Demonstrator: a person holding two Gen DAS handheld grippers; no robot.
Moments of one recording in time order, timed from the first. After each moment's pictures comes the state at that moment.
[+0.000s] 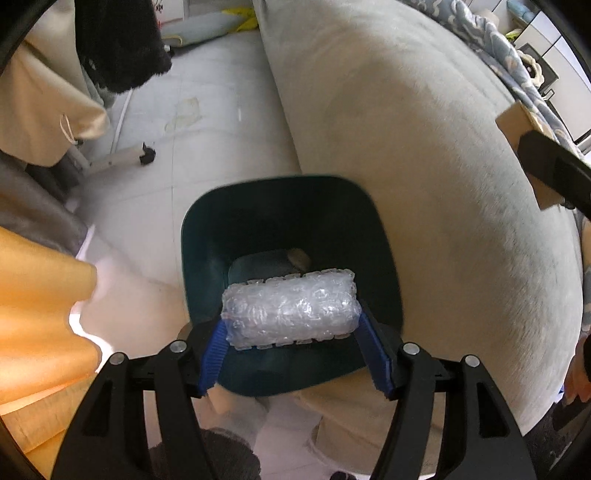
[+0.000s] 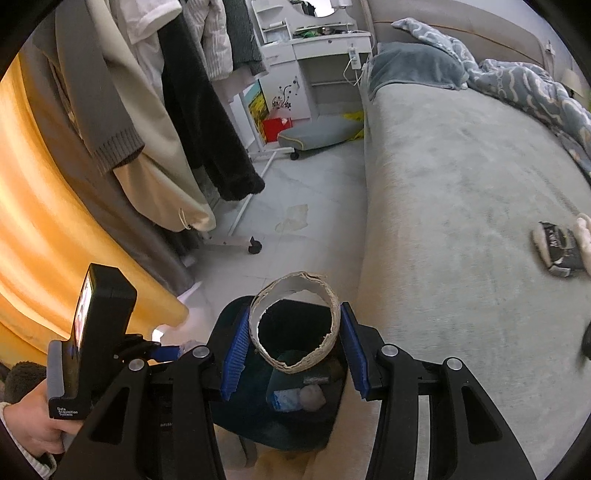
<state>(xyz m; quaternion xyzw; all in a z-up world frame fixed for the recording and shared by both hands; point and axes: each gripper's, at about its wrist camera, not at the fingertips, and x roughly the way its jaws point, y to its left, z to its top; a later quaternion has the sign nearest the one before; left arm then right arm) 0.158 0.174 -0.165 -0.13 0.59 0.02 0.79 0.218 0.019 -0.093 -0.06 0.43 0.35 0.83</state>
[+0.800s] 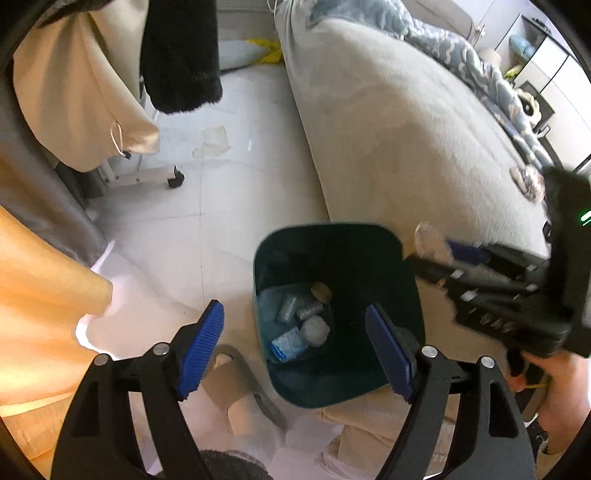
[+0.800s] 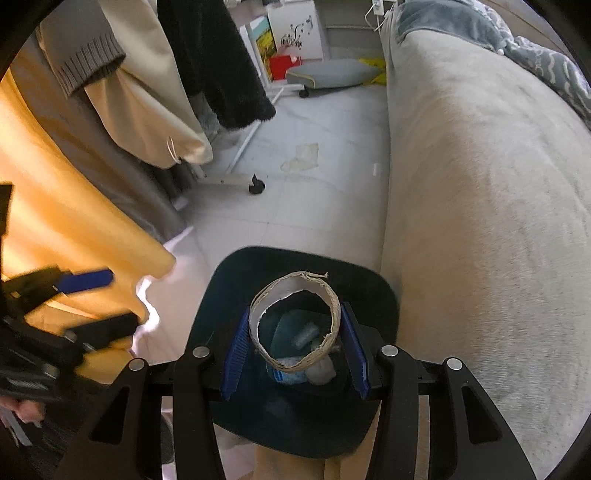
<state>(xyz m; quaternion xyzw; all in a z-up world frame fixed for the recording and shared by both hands) 0.130 0.249 -0.130 -0.16 0.52 0.03 0.84 0.226 0.086 -0.171 -0.13 0.52 0.33 0.77</state>
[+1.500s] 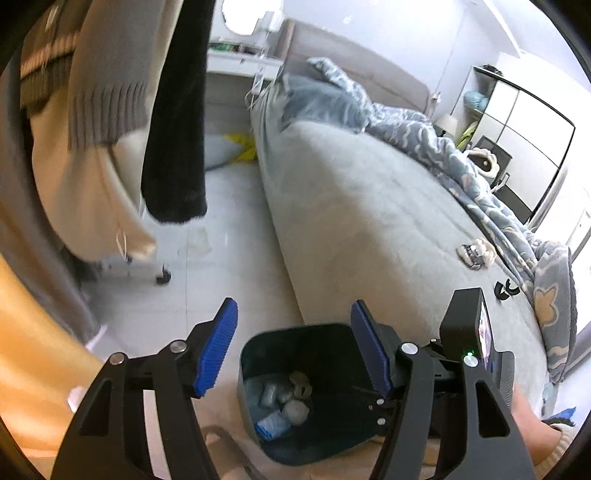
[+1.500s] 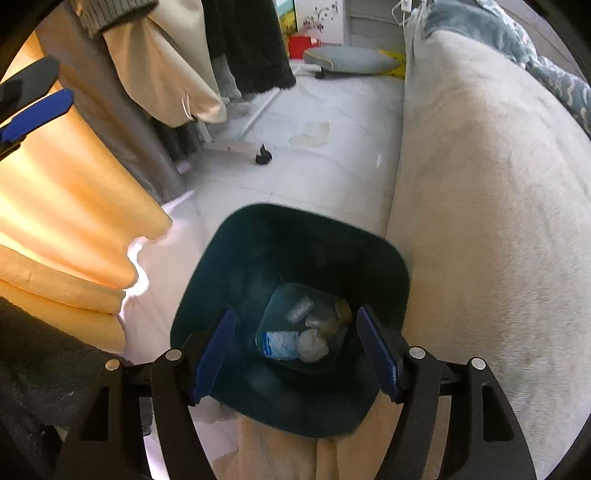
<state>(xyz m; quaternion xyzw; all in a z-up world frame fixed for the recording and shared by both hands) 0.116 0.250 -0.048 -0.15 0.34 0.01 0.93 0.197 0.086 -0.171 -0.18 0.51 0.35 0.76</state>
